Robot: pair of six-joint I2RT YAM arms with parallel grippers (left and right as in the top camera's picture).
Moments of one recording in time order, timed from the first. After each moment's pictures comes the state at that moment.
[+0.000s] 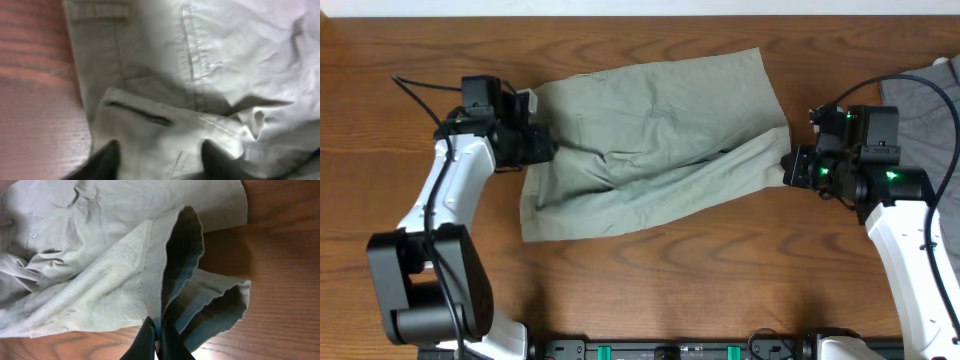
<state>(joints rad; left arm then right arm) 0.08 1.72 1.18 -0.67 0.34 -0.06 -0.02 1.30 1.02 -0.74 -0.32 0.20</state>
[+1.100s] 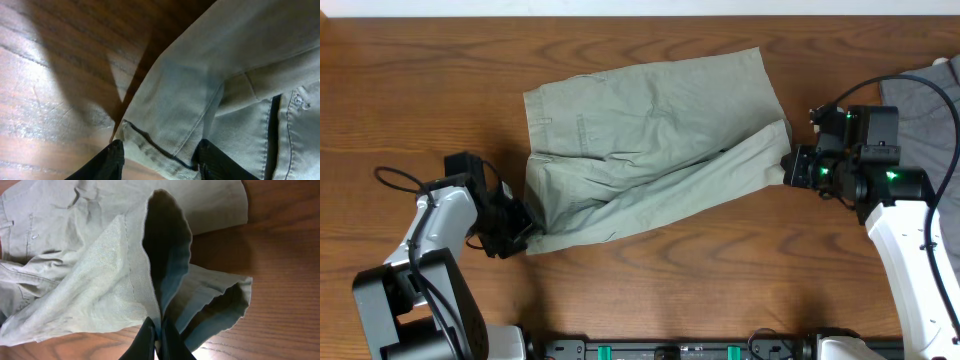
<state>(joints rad) 0.27 1.59 0.81 -0.87 0.34 -0.30 -0.02 1.30 1.02 -0.74 -0.32 0.20</state>
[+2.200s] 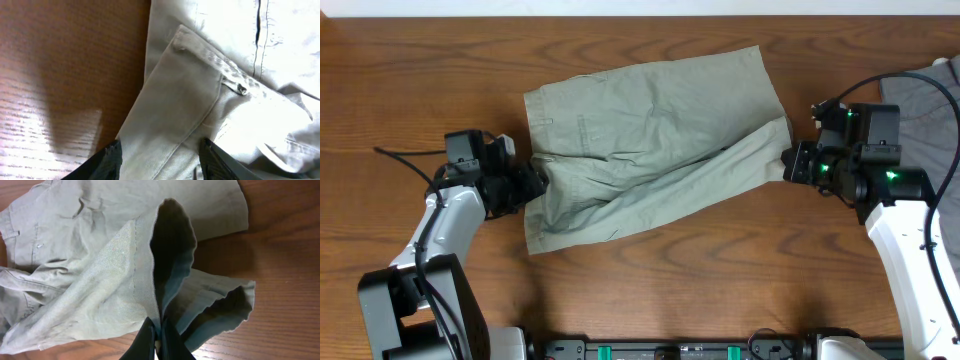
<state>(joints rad) 0.21 1.57 0.81 -0.45 0.41 -0.25 -0.02 1.30 1.02 -0.70 -0.32 0.22</state>
